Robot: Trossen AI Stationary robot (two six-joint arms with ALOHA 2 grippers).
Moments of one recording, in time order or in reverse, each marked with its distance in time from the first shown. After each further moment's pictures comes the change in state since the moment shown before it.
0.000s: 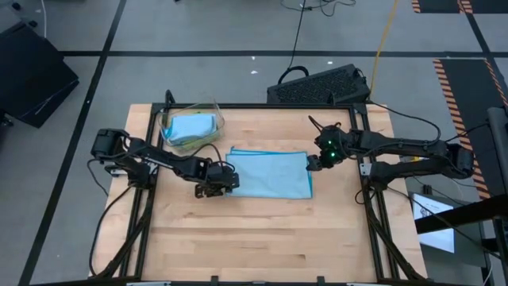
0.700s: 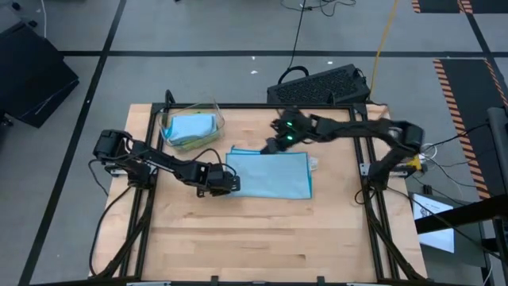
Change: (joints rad) left arm -0.035 0.008 -0.001 0.033 -0.140 0.071; right arm -0.031 0.588 0.380 0.515 -0.158 -0.043
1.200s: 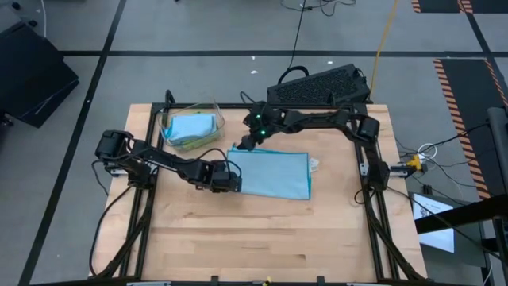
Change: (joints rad) left arm -0.020 0.004 0.125 -0.233 -0.074 0.173; right arm -0.029 0.451 0.454 -0.071 -0.026 -0.319
